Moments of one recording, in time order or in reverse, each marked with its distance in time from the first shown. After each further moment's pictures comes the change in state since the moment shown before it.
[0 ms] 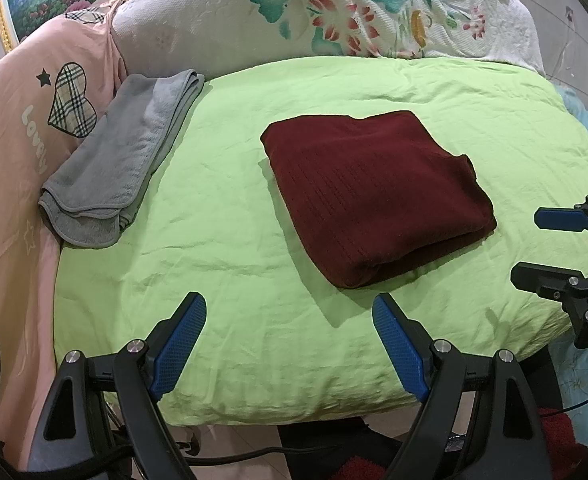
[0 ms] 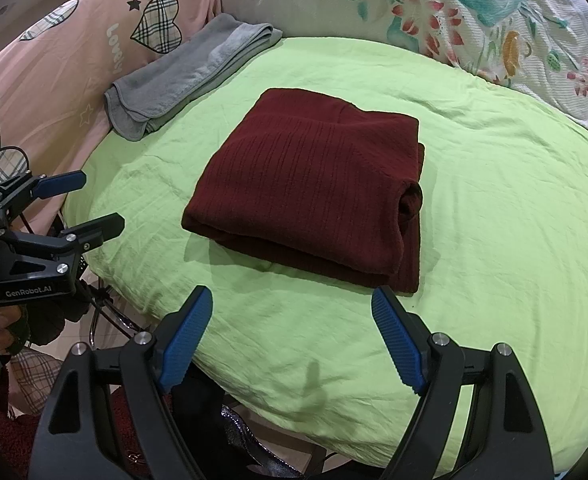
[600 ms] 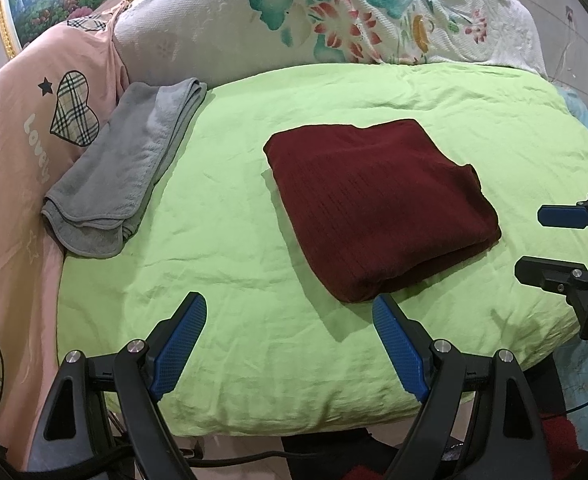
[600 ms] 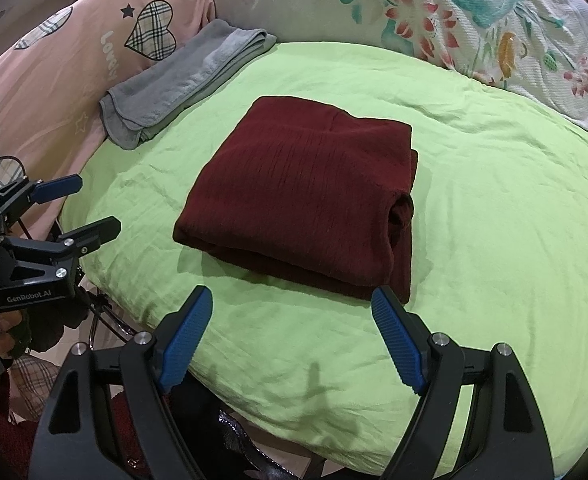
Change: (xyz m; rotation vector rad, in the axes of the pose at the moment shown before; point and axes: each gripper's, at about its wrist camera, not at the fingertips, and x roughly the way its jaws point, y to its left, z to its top) left arm 0.005 0.002 0.011 0.009 -0.025 0.013; right arm 0.000 -0.010 0.008 0.011 -0.011 0.001
